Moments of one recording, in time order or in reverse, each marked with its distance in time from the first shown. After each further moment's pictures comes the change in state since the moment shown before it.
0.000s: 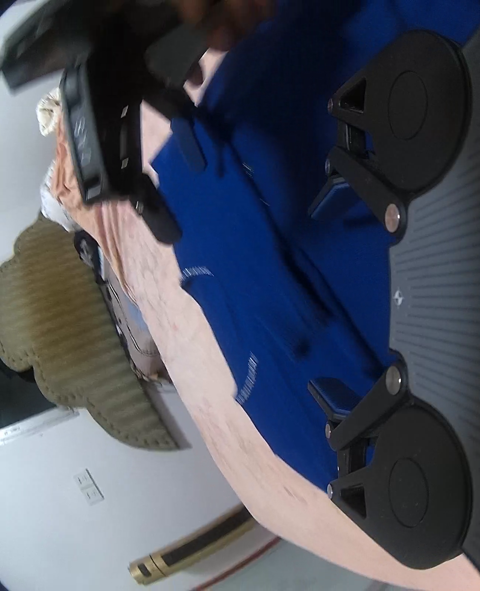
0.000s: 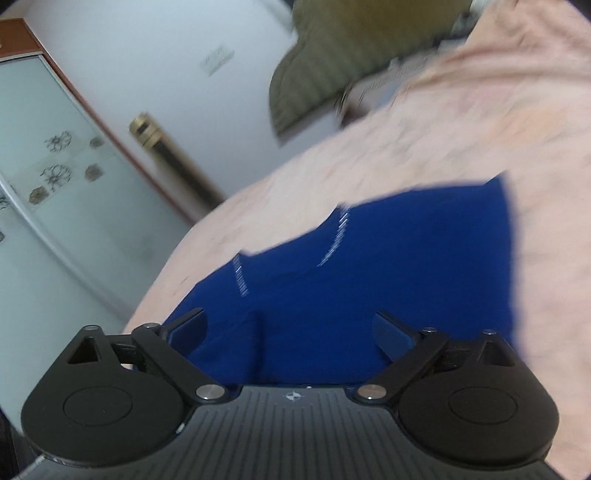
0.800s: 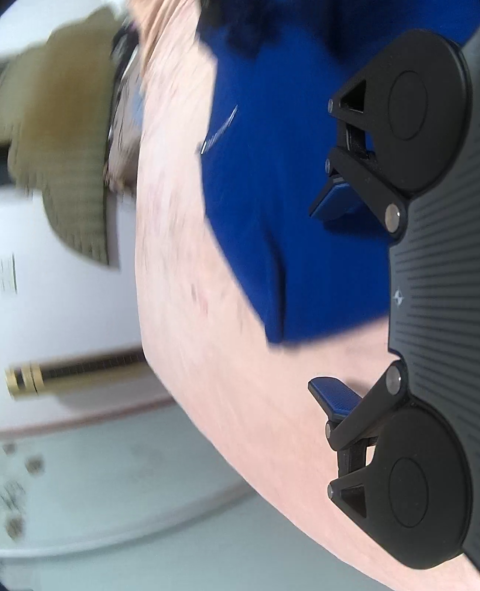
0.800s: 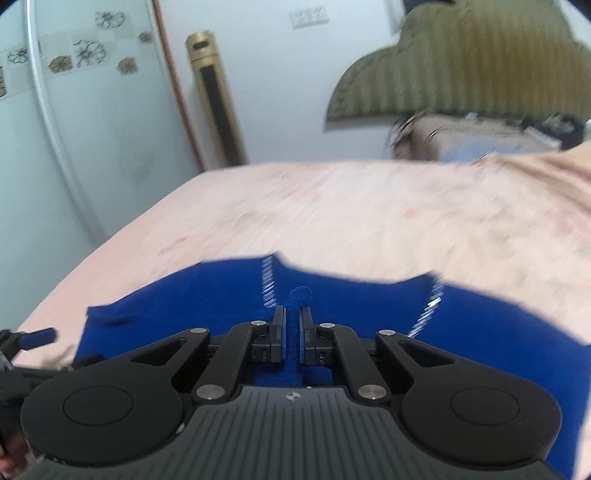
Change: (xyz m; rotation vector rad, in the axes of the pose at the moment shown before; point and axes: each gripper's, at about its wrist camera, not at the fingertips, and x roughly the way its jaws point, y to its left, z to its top) left arm 0.020 0.173 -0.043 -0.519 0.144 0.352; right arm 0.084 0.109 0.015 -0.467 0.029 -0.164
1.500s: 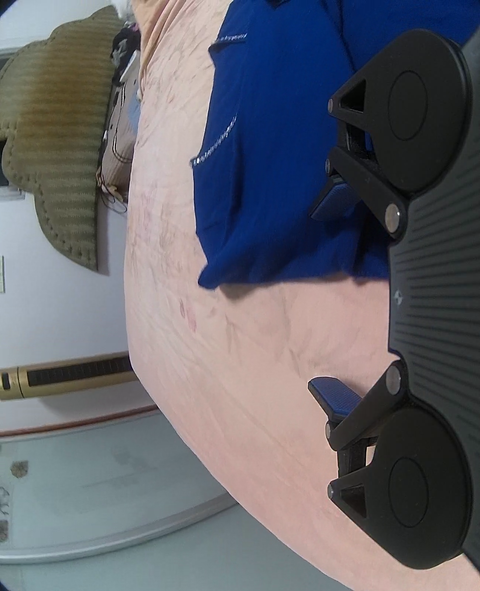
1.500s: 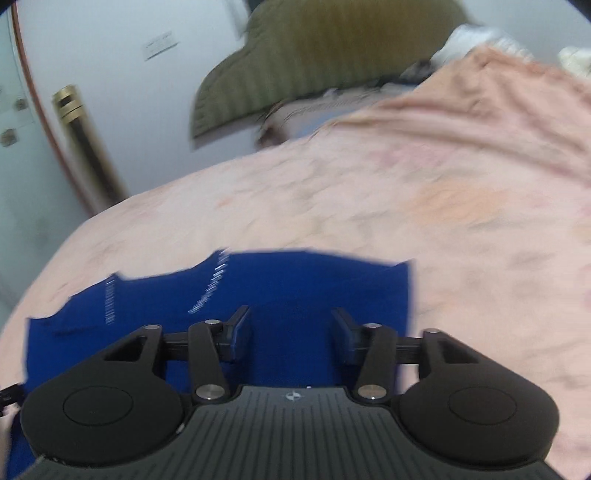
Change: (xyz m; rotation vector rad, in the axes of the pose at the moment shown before) left arm -0.009 -0.016 0.001 0.012 0.036 -0.051; right arm -0.049 -0.118 -0.053 0.283 -0.045 -0.285
